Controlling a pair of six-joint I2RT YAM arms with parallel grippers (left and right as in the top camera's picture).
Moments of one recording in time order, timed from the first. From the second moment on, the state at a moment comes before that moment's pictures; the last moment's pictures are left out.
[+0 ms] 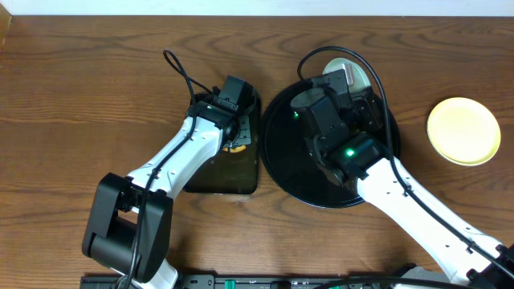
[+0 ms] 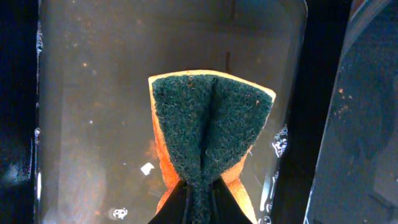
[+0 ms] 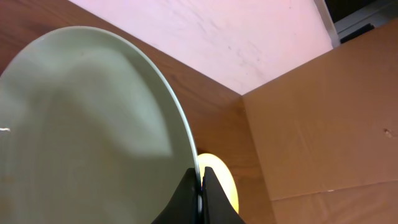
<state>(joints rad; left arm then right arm) -0.41 1.76 1.19 -0.68 -0.09 -0.49 0.65 1.47 1.14 -0.45 1.12 -0.08</state>
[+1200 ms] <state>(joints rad) -0.41 1.76 1.19 -0.71 -0.11 -0.45 -0.31 1.47 1.14 -0.59 0.48 0.45</state>
